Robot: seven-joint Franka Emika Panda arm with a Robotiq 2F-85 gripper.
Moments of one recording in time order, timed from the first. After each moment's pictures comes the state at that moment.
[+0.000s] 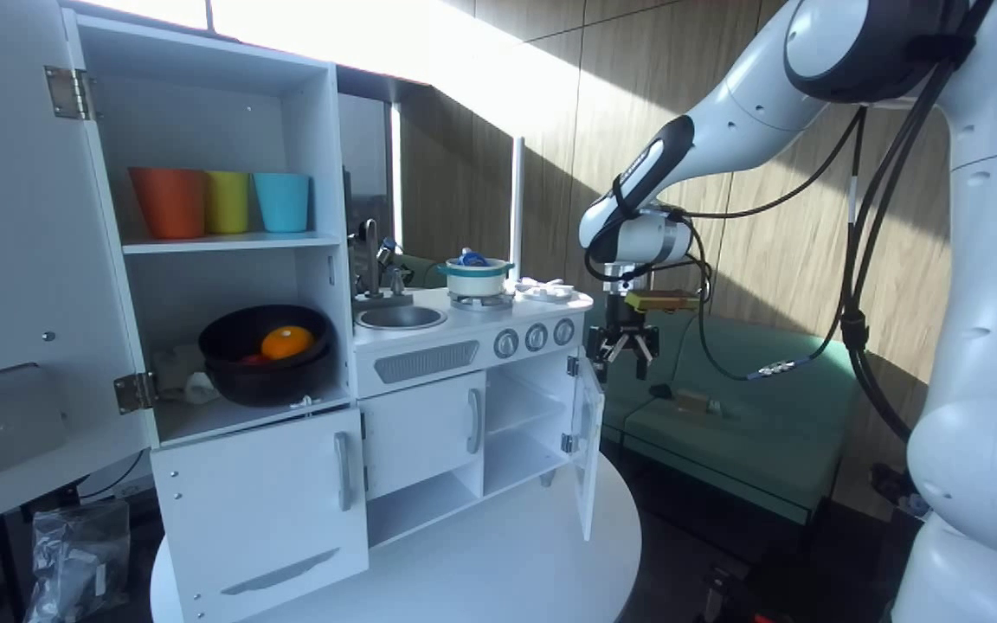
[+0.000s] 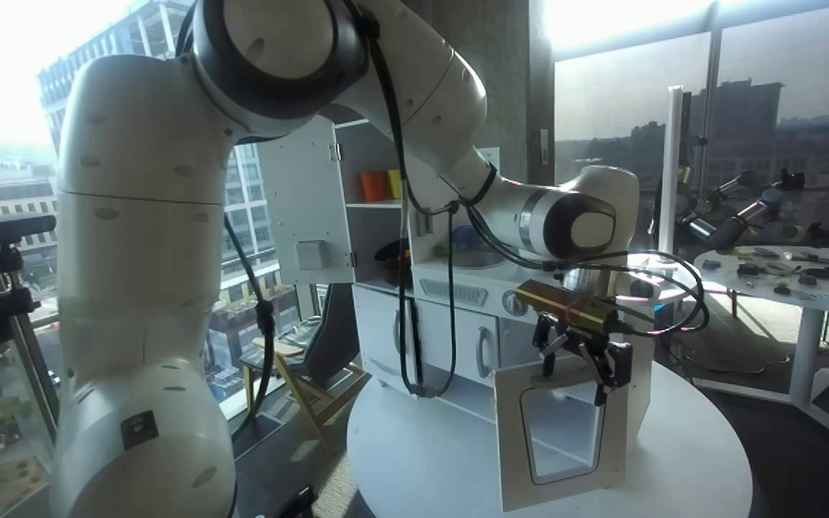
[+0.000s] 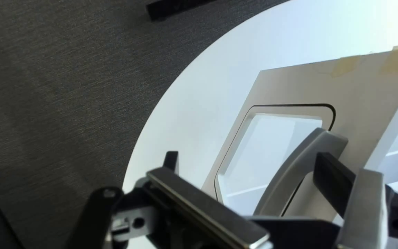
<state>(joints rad) -0.23 0.23 -0.22 -2.06 0.08 2.13 -0.21</state>
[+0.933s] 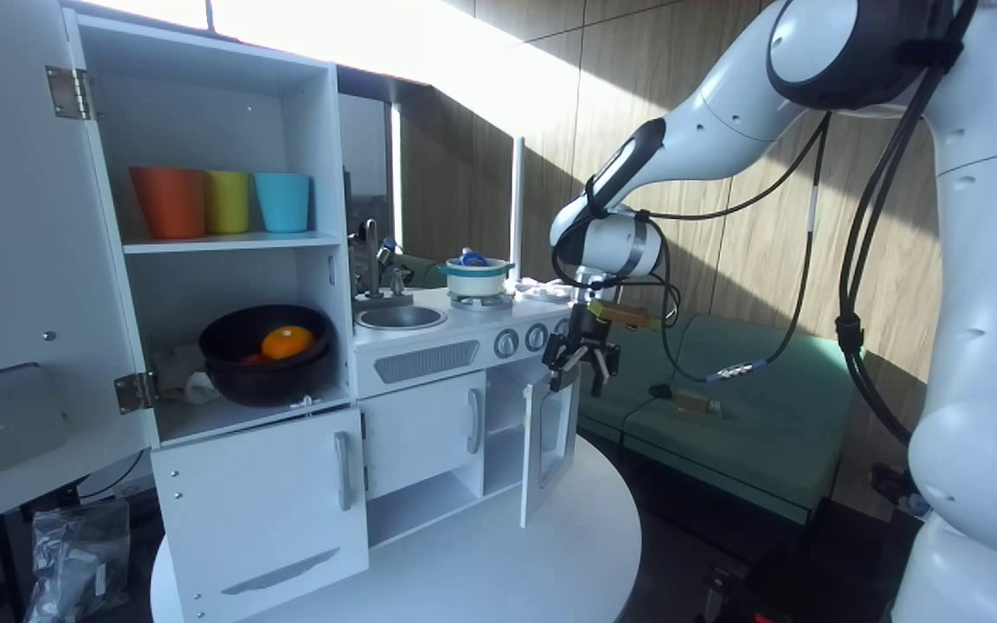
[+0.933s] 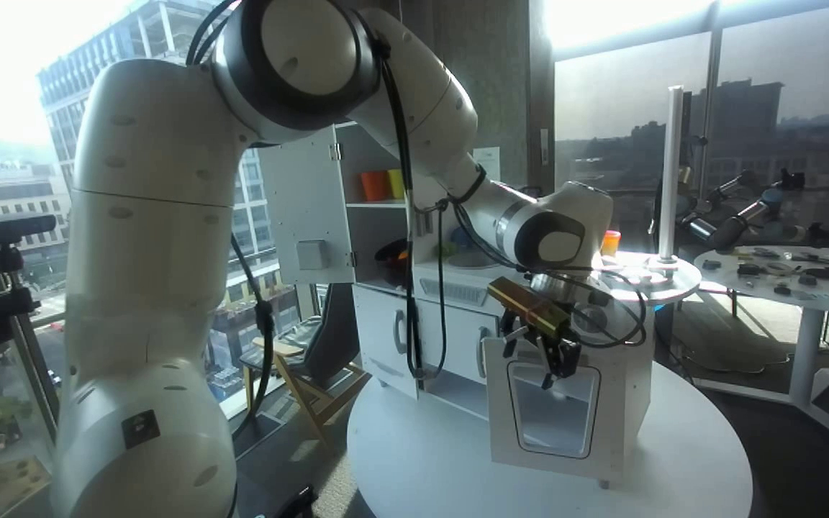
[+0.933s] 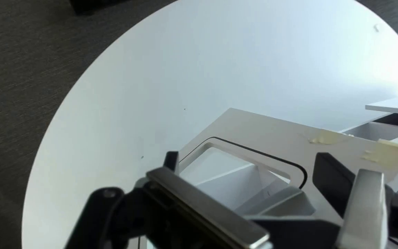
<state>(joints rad) -0.22 0.26 -0.12 -2.06 0.31 2.15 -0.24</state>
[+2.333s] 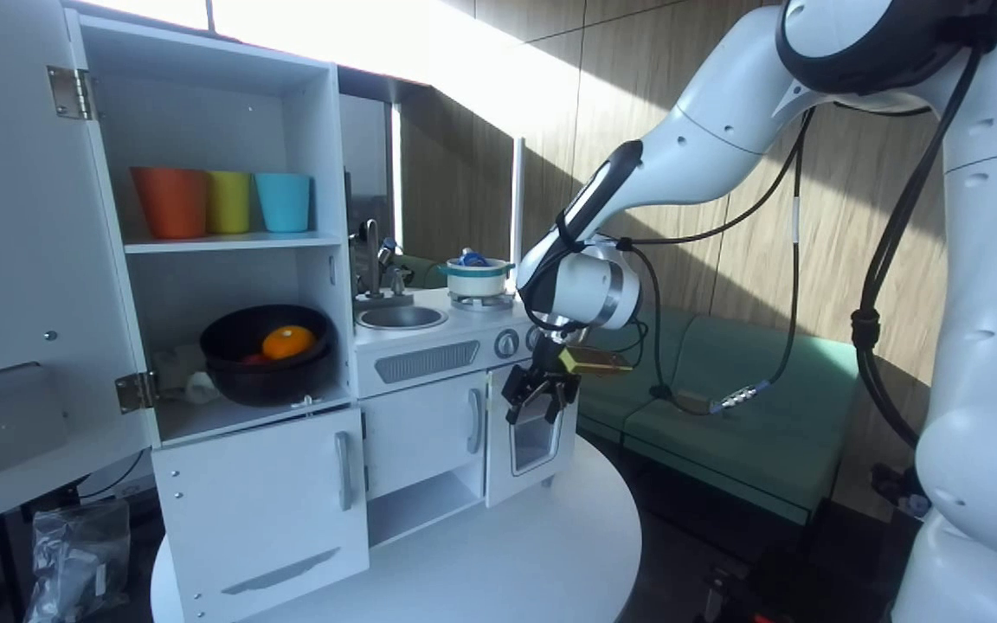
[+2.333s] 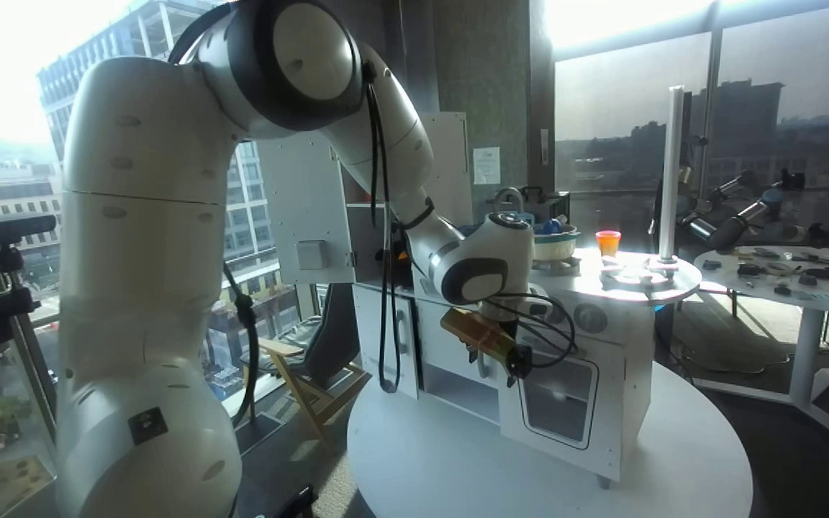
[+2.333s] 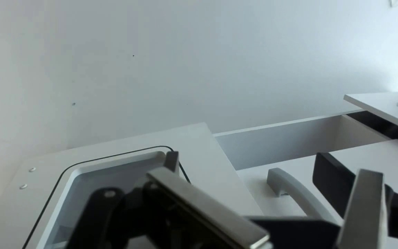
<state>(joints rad) -0.18 0.24 0.04 -2.30 0.46 2.64 -0.42</state>
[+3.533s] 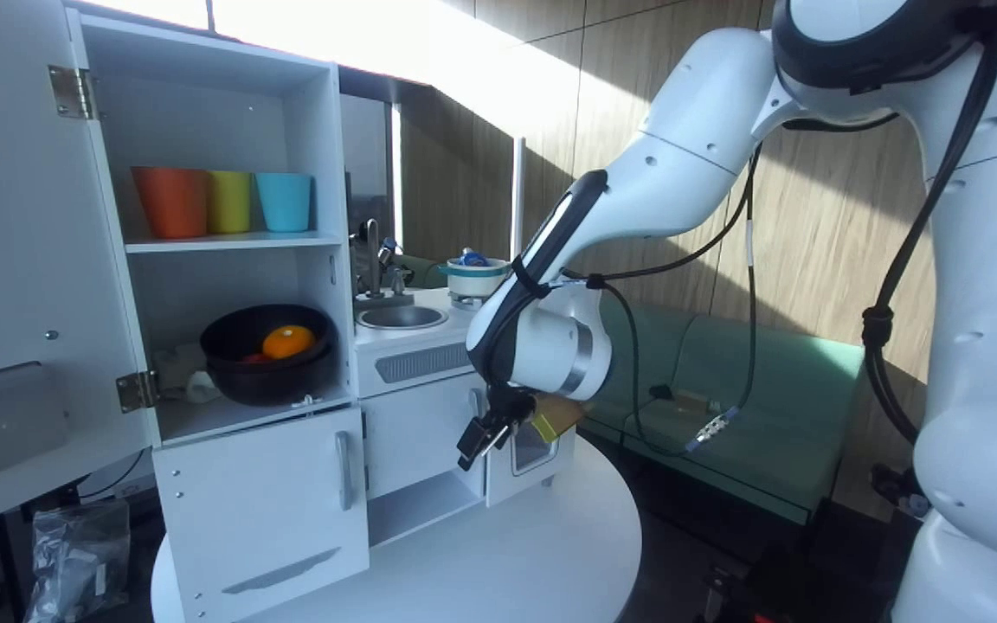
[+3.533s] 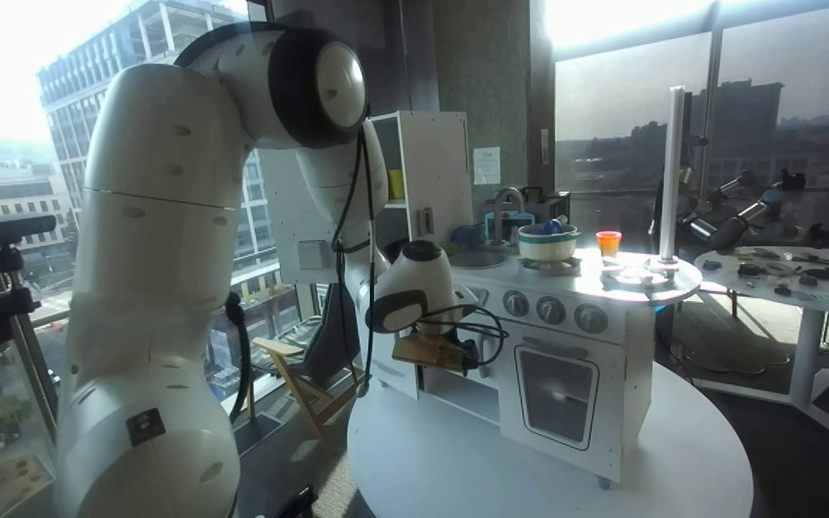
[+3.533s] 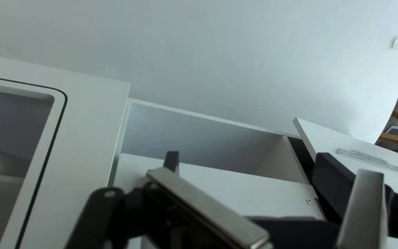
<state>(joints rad) -0.20 0.30 0.37 -2.45 0.66 3.15 -0.79</state>
